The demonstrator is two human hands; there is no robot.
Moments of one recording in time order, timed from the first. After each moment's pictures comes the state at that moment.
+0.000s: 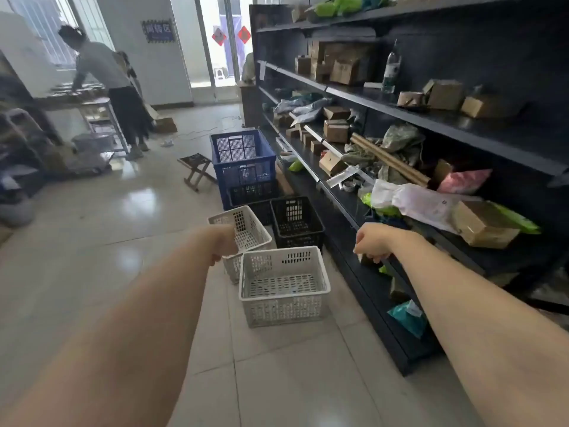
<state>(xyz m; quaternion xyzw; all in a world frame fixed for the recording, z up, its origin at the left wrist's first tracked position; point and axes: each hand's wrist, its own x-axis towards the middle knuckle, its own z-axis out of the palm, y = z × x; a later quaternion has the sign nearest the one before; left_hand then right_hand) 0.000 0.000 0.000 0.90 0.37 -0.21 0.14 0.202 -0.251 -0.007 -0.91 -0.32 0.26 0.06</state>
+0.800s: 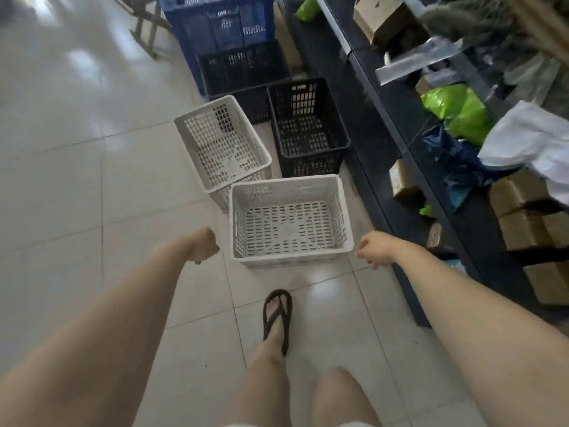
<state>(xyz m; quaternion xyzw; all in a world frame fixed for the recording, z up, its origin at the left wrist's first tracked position) 0.215 0.269 -0.278 0.79 0.42 -0.36 0.25 0.440 -0.011 -0.296 -0.84 -0.19 0.51 0.03</state>
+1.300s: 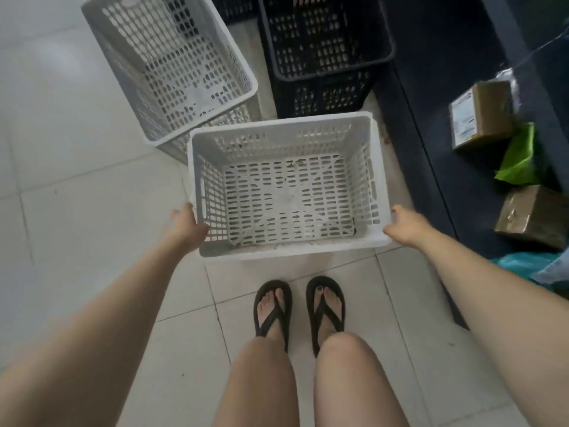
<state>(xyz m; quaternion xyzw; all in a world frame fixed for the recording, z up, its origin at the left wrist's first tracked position) 0.292 0.341 -0.606 0.75 0.55 -0.25 0.26 0.549 0.036 -0.614 -0.89 -0.09 0.45 0.01</state>
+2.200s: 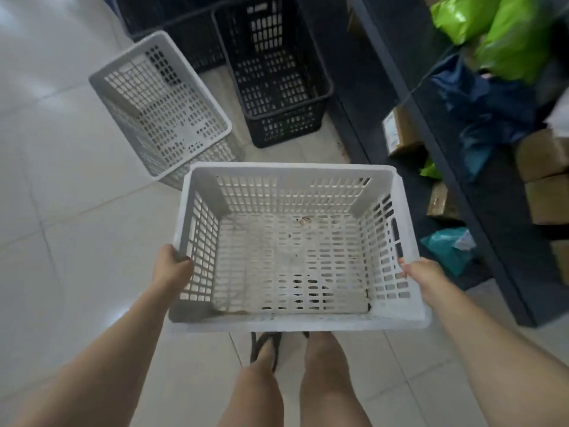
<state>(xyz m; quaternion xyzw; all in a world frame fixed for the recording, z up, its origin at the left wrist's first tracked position) 0.259 0.271 -0.443 0.71 0.61 -0.12 0.34 0.497 -0.122 -0.473 -0.81 0.32 0.40 0.30</state>
